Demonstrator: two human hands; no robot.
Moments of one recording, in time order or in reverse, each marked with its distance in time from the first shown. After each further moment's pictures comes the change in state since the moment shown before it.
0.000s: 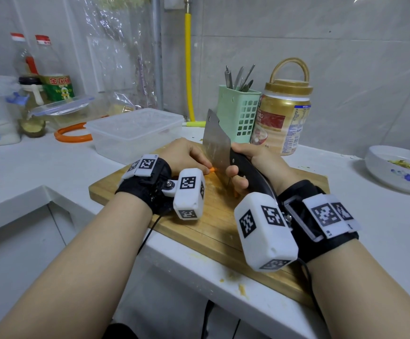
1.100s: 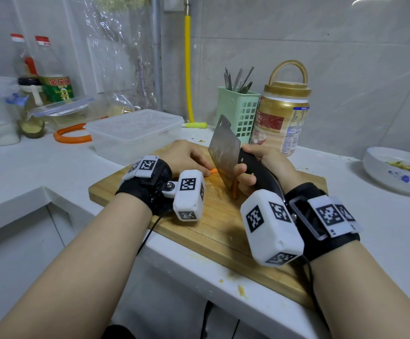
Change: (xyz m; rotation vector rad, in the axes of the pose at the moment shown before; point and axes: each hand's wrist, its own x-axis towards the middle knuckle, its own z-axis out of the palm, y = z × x) left_hand 0.000 0.002 0.002 -0.021 -0.024 0.043; right_hand -0.001 0.000 -0.012 0.125 -0.009 0.025
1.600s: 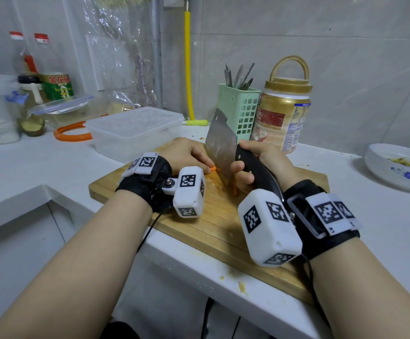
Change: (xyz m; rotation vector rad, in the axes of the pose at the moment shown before) left_hand 0.005 -0.007 -0.002 0.027 -0.038 -0.021; right_hand -0.001 0.002 0.005 -0.008 -0.004 -0.007
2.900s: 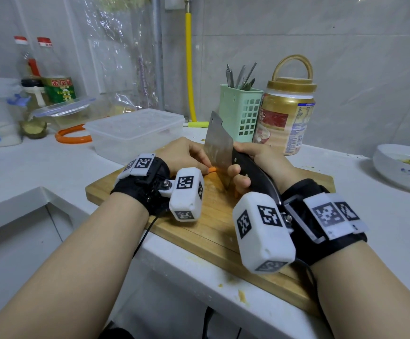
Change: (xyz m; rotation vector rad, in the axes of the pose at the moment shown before) left_hand -0.007 0.010 0.001 0.019 0.070 -0.032; right_hand 0.005 -0.001 0.003 -0.106 0.007 0.008
